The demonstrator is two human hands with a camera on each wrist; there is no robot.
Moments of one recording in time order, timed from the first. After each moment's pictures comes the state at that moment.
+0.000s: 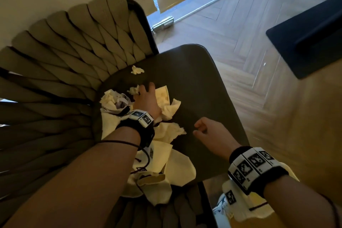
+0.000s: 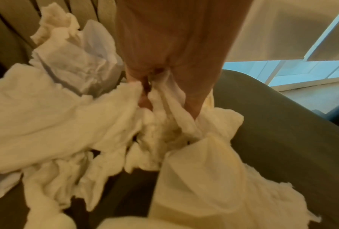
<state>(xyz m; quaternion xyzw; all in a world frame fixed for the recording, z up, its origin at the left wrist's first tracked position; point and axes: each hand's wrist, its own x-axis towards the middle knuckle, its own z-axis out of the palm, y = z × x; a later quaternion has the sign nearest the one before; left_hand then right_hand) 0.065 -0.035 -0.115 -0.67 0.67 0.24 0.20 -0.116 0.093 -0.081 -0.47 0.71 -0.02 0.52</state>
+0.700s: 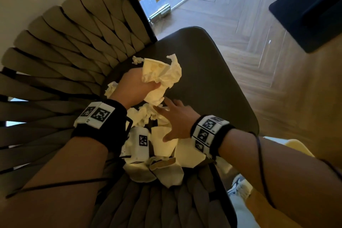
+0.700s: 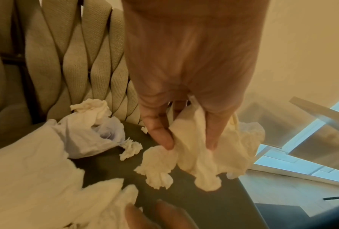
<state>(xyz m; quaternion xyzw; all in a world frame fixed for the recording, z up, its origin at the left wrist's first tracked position) 0.082 -0.032 -0.012 -0.62 0.67 0.41 0.00 -0.034 0.065 -0.096 -0.74 0.53 0.11 0.41</state>
